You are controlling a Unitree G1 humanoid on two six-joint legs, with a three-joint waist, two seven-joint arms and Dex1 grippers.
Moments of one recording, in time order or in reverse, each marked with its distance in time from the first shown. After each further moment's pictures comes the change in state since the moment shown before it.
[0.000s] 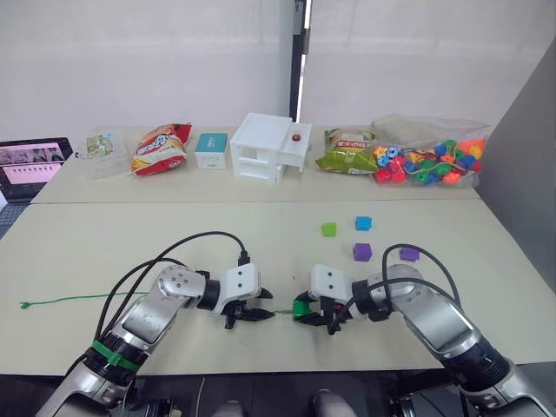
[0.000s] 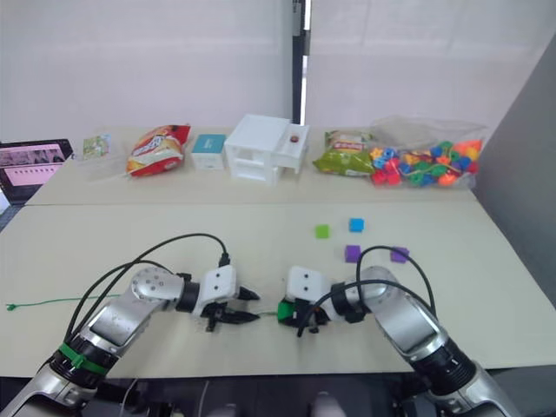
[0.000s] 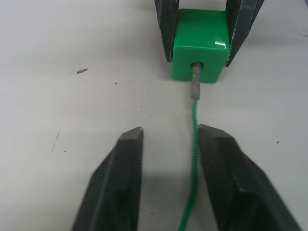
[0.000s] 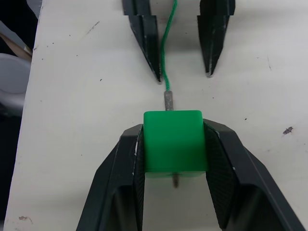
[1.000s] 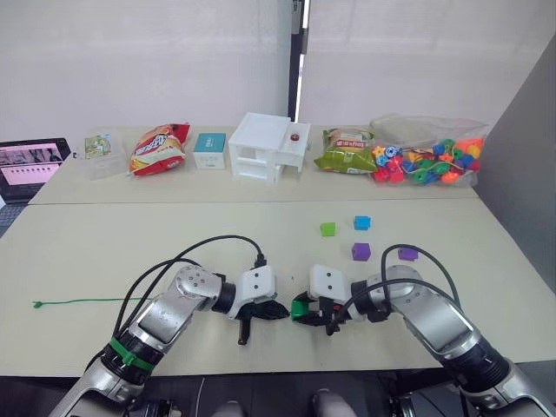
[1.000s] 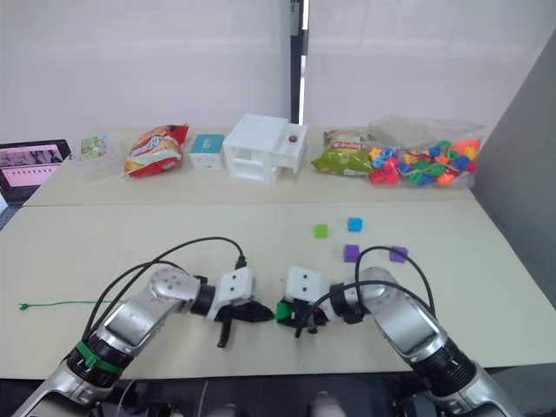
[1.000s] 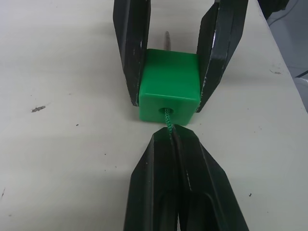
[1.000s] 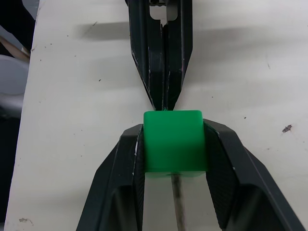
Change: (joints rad) left arm -0.044 -0.069 -0.048 -0.054 -0.002 0.157 -0.024; right arm -0.006 -0.001 0.008 -0.008 0.003 0.025 -0.022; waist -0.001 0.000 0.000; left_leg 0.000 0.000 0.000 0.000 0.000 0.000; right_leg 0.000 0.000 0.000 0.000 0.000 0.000
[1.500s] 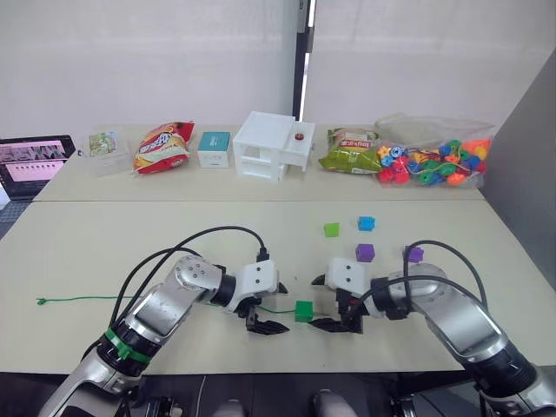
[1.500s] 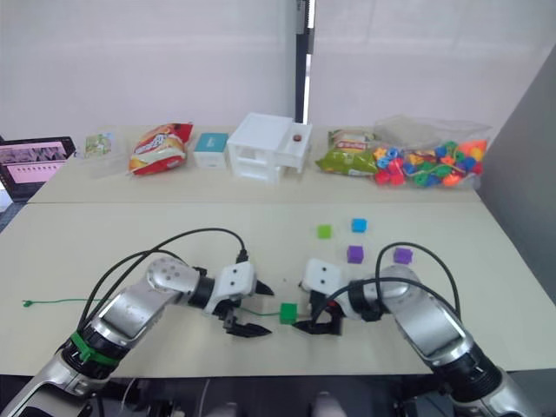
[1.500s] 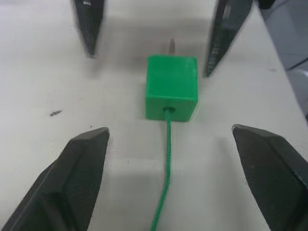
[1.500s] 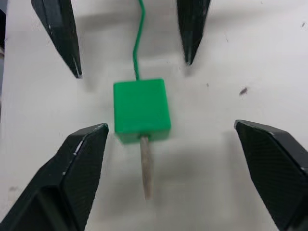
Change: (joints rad) left arm -0.078 -0.011 -0.038 -0.028 0.038 0.052 0.005; right arm 0.087 -0.118 -0.104 -0.069 0.065 0.051 -0.012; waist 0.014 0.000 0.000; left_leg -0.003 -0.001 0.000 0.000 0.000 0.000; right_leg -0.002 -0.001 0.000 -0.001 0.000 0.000
